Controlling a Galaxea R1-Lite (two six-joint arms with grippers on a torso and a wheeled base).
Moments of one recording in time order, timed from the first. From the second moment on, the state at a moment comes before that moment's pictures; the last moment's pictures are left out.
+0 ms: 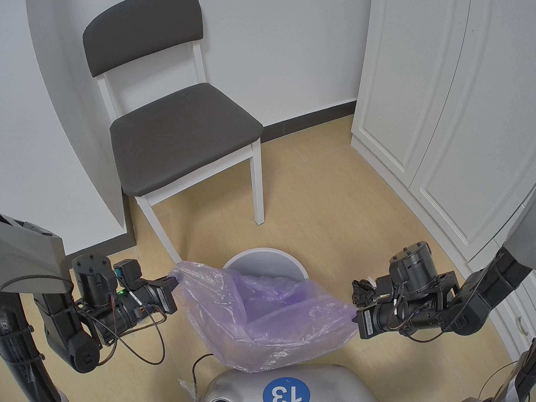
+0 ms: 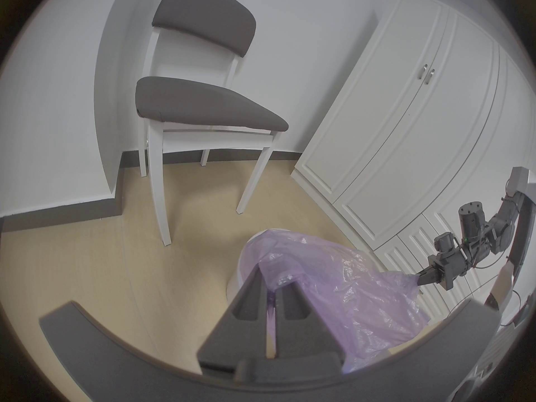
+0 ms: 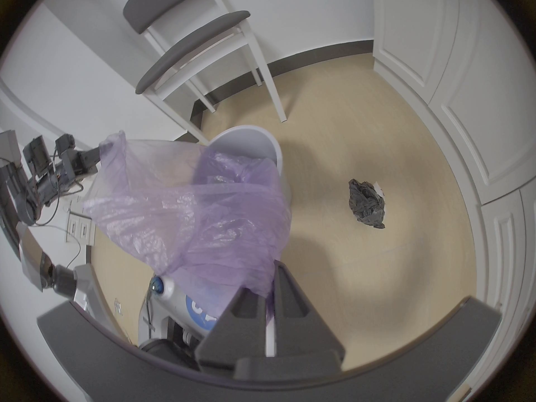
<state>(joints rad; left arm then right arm) -0.28 2.03 -0.16 -1.55 -0.20 -0.28 0.57 1.93 -0.57 -0.48 0.05 0.30</state>
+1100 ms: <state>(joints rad) -0.32 2.26 -0.43 -1.55 -0.02 -0.43 0.49 2.36 -0.64 -1.17 0.04 0.48</state>
